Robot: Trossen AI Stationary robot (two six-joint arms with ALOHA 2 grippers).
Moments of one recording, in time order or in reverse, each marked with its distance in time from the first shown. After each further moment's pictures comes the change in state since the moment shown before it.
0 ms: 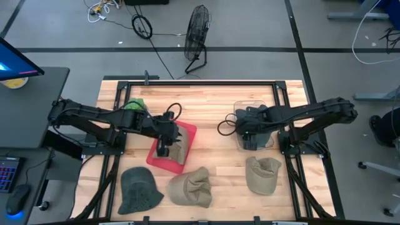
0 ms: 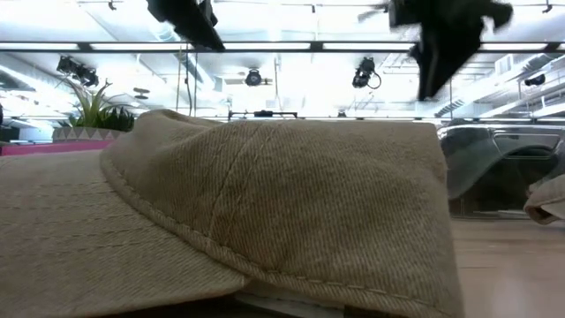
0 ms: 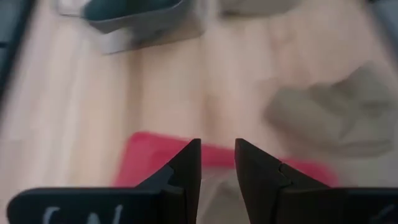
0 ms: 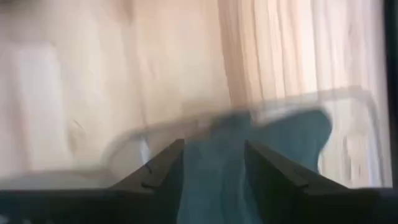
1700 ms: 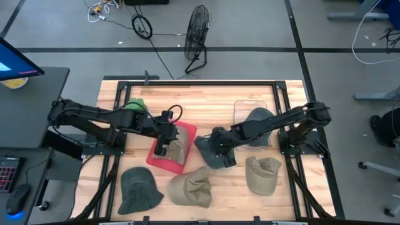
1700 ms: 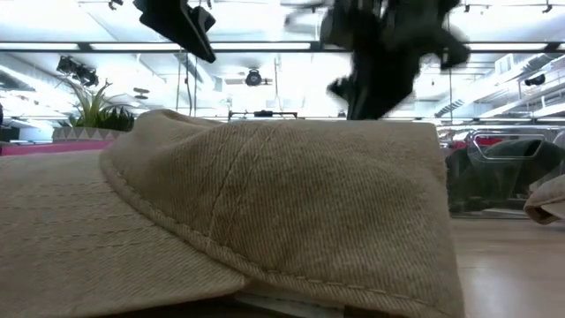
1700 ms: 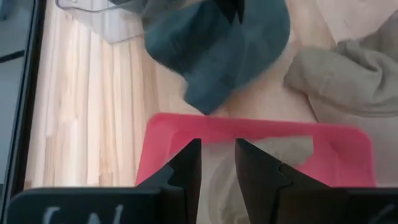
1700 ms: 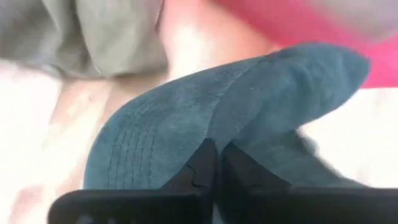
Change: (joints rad) left arm 0.015 -0.001 0.000 -0.088 -0.073 0.144; right arm 0.033 0.342 0.013 0.508 -0.259 -0.314
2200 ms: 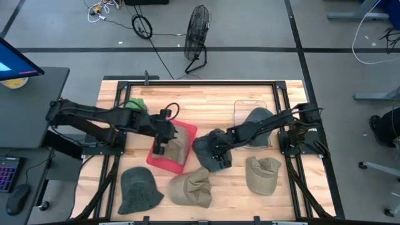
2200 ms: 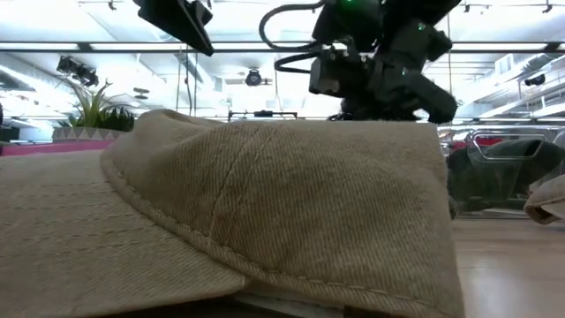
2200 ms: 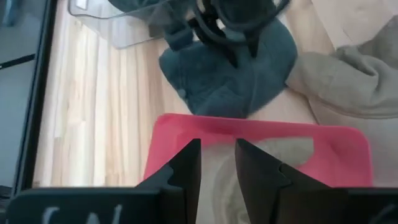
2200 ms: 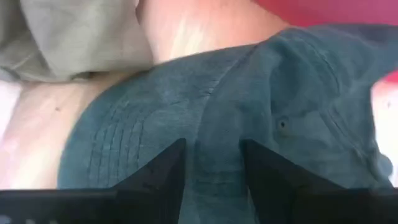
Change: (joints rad) left arm 0.001 -0.040 0.001 -0.007 -0.001 0.007; right arm -0.027 0.147 -0.107 0.245 -0.057 0.004
